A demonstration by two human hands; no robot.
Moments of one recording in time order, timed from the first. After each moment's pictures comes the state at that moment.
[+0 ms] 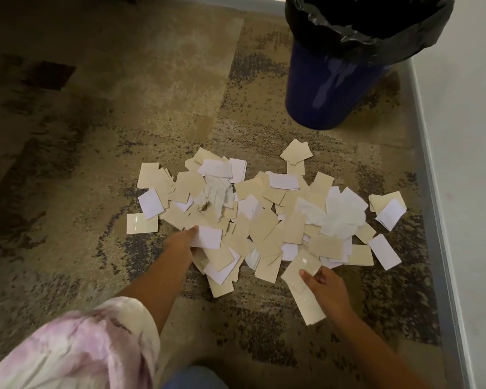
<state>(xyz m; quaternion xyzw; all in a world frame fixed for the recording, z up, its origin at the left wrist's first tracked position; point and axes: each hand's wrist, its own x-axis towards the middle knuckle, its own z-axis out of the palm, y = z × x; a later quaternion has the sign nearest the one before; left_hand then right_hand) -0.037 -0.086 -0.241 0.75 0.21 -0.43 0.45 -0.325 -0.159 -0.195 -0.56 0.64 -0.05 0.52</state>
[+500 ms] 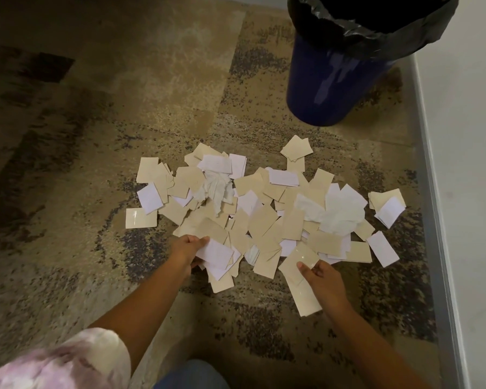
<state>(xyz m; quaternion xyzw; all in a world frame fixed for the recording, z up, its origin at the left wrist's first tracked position) -0.064 -0.066 -0.244 0.73 0.13 -0.50 0.45 -0.318 -0.161 -0.187 -0.54 0.64 -0.06 0.54</state>
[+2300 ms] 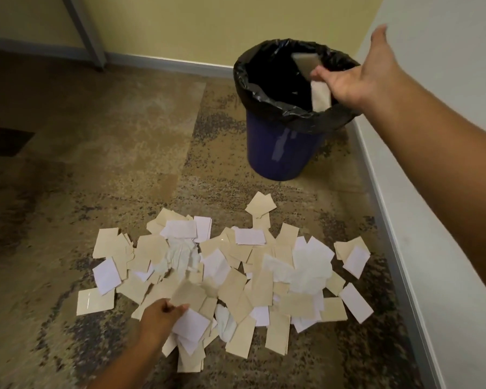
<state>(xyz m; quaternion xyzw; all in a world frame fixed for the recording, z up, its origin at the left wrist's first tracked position) -0.069 -0.101 -0.212 0.84 -0.09 -0.45 0.28 -0.191 -0.479 0.072 -0.20 0.30 -0.47 0.80</state>
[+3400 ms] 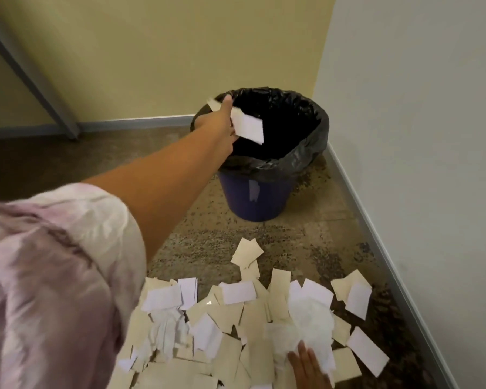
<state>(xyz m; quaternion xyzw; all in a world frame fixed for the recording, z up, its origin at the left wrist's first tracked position) -0.057 -0.494 0.044 0.61 -0.11 -0.44 0.65 -0.311 -0.291 -0.320 -0.84 0.46 -0.19 0.22</state>
